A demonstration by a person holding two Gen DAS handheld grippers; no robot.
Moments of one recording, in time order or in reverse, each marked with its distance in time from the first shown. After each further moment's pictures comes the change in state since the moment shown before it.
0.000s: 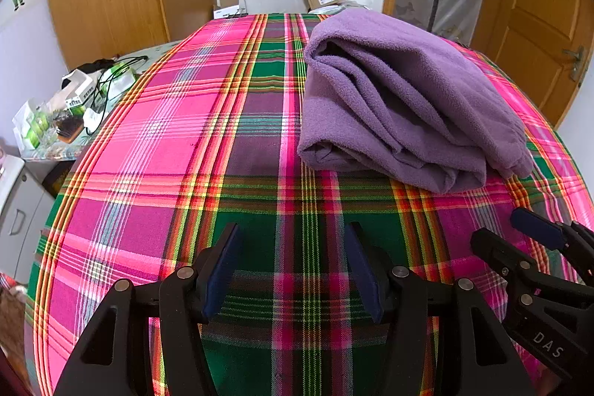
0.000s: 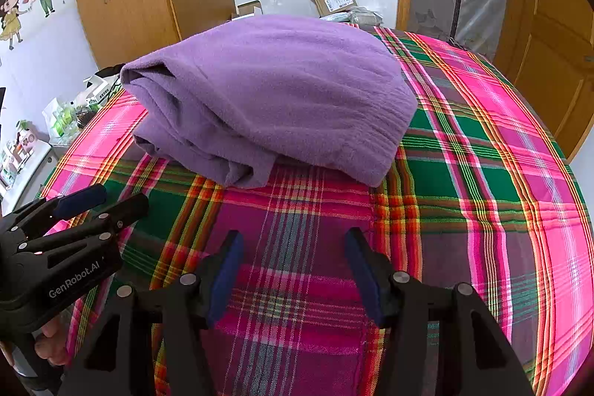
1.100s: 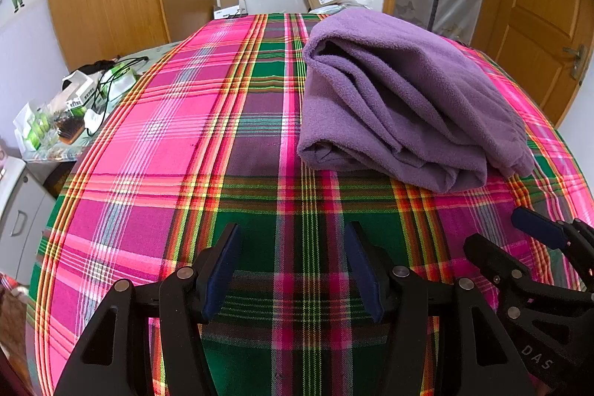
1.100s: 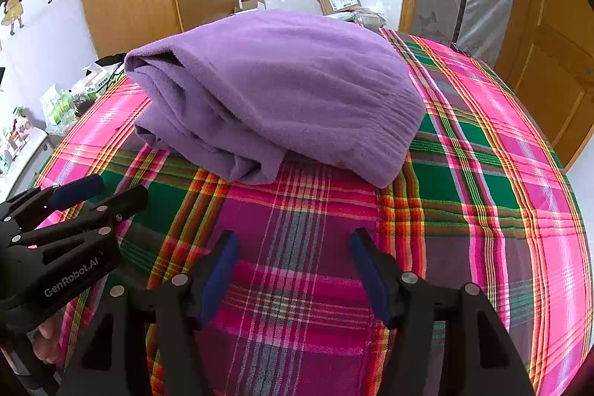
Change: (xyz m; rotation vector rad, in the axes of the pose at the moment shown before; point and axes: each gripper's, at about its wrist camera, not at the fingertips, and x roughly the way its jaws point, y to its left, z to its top) left arm -0.001 0.001 0.000 0.005 0.001 0.001; right arm 0.001 0.009 -0.001 -0.042 0.012 -0.029
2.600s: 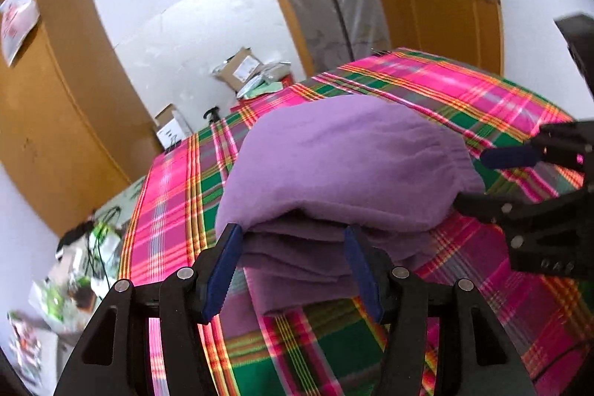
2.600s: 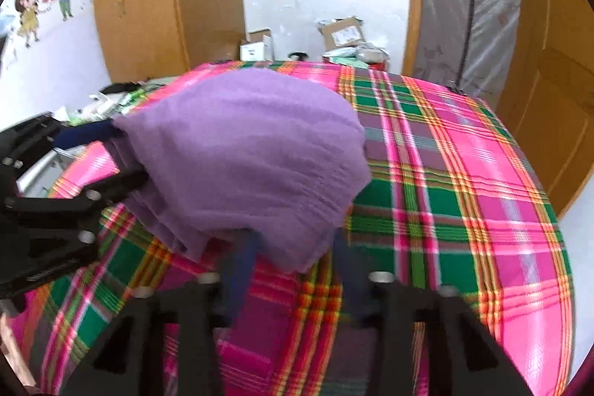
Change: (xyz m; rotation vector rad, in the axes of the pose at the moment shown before) left arm -0.024 -0.065 0.049 0.532 -0.249 -0.035; right arm -0.017 -0.054 0.041 -0.043 -0.131 0.070
